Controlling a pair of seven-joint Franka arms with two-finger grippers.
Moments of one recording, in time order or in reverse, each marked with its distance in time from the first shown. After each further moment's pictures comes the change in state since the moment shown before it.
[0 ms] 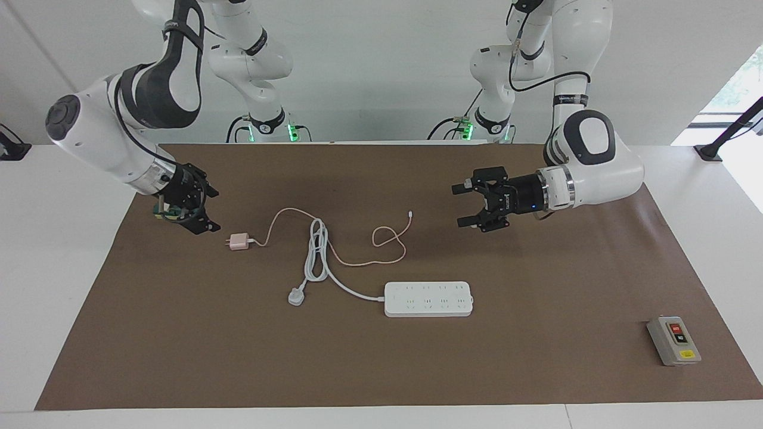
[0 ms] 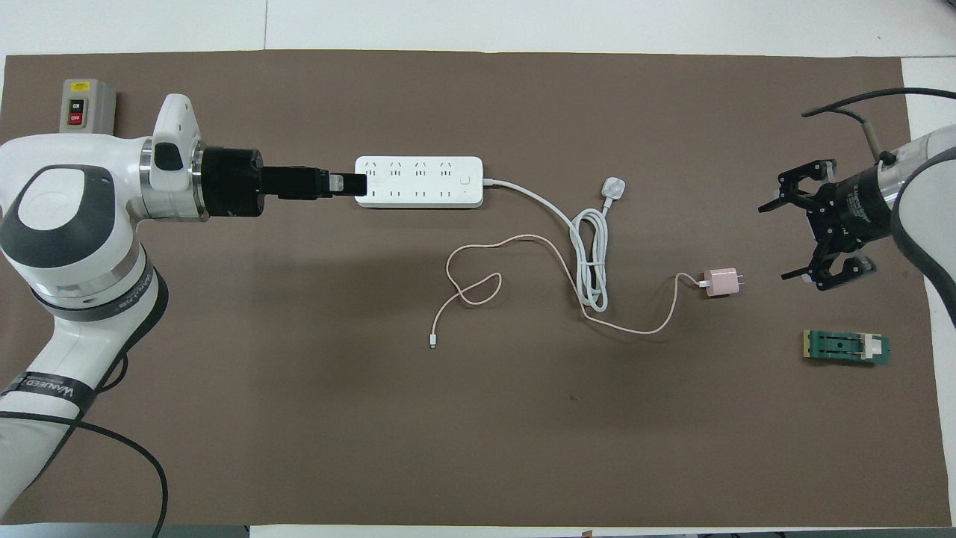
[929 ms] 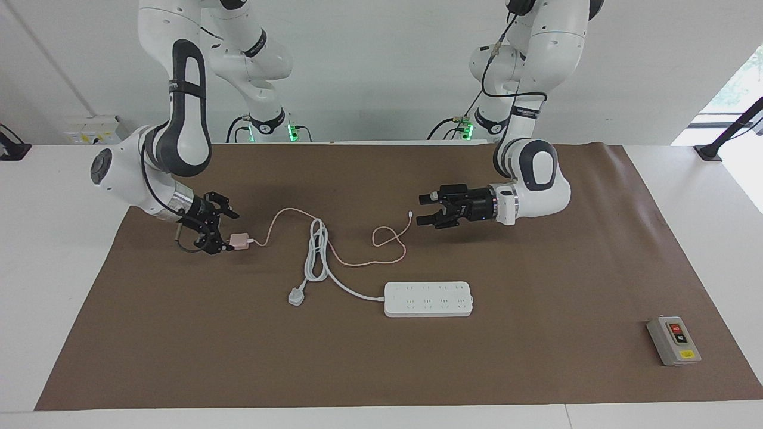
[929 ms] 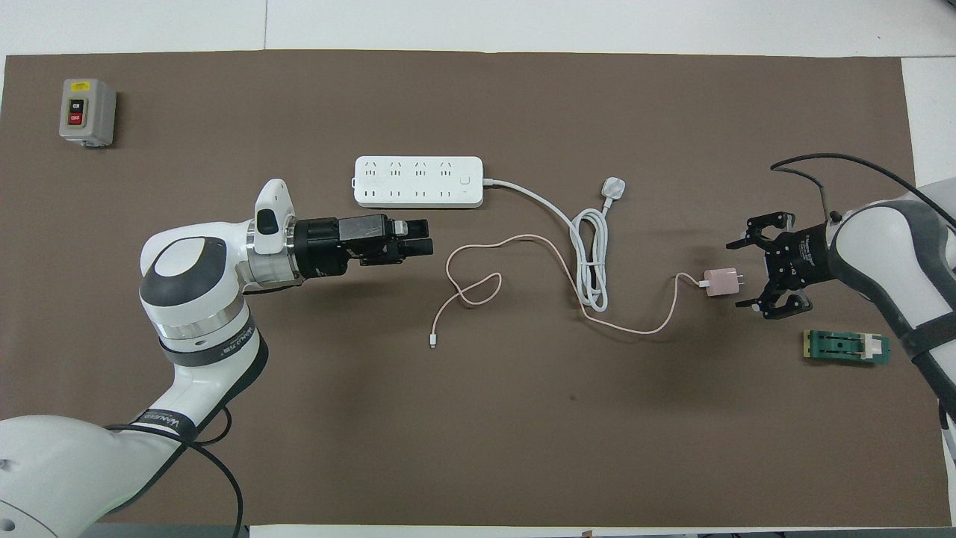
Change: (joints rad) left arm -0.119 0.045 -0.009 -0.217 -0.307 0.047 -0.046; right arm -0.056 0.059 -0.001 -0.258 0.161 0.257 -0.102
